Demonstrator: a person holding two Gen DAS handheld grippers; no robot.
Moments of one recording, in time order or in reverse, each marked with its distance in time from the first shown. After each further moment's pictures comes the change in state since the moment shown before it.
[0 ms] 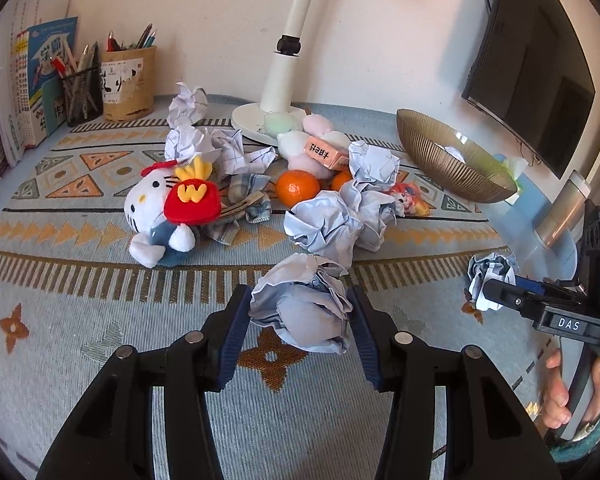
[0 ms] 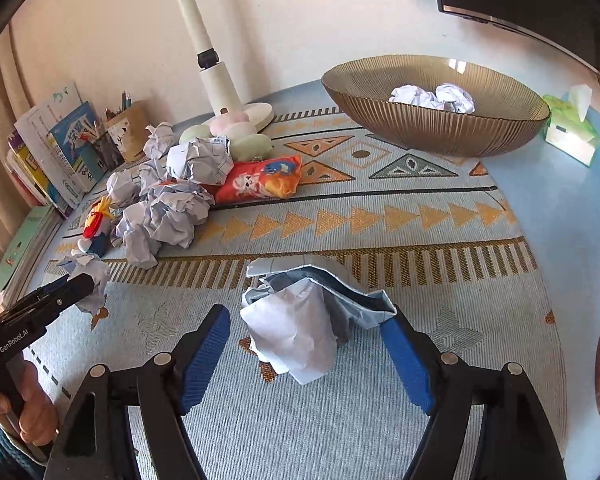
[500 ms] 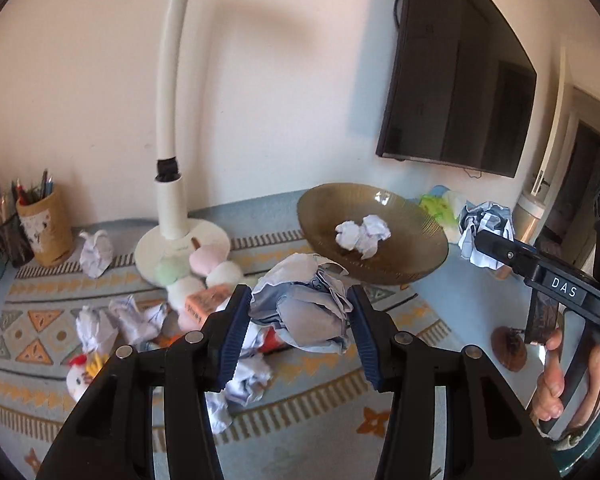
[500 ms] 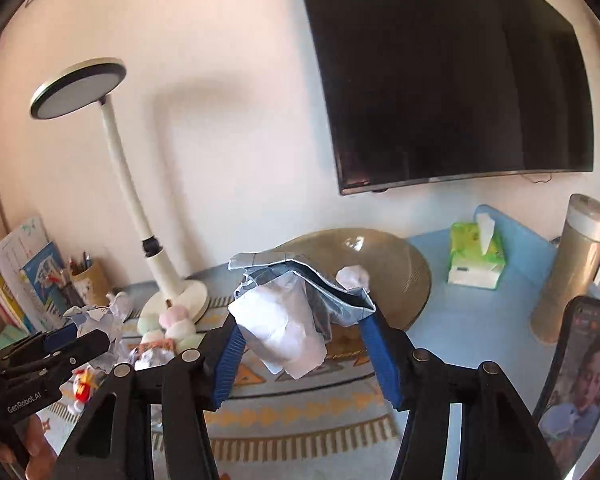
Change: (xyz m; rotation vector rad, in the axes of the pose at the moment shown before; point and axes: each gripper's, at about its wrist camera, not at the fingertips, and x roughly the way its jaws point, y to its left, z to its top) left arm -0.011 -0.124 0.122 0.214 -0.157 -0.137; right arm -0.112 -0.060 0.107 0.125 -0.419 -0.227
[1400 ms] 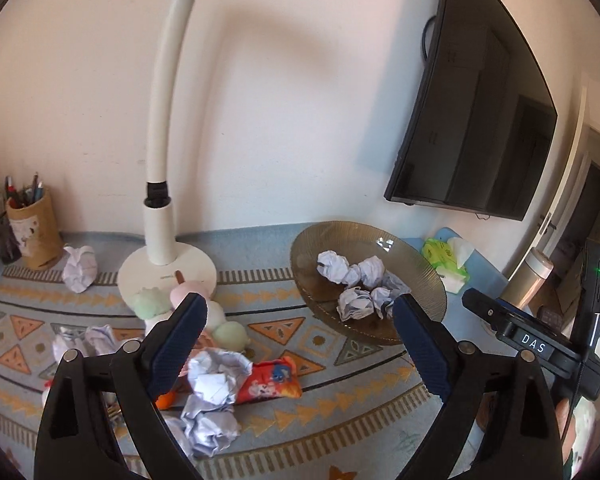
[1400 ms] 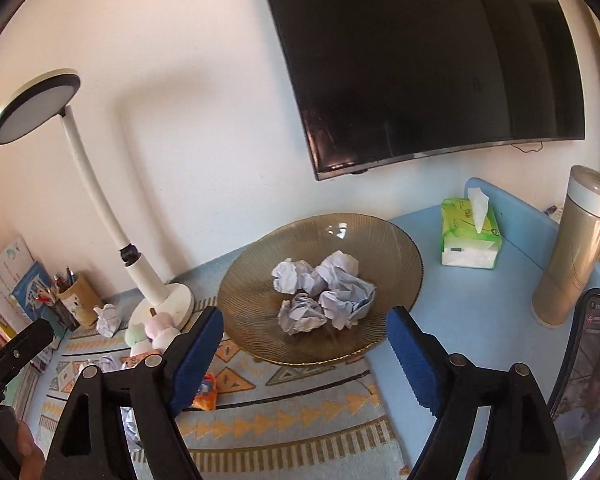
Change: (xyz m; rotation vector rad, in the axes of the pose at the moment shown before) left arm -0.004 0.012 0.025 -0.141 -0.066 0.045; right arm 0.011 -0.004 0.005 0.071 0.067 0.033
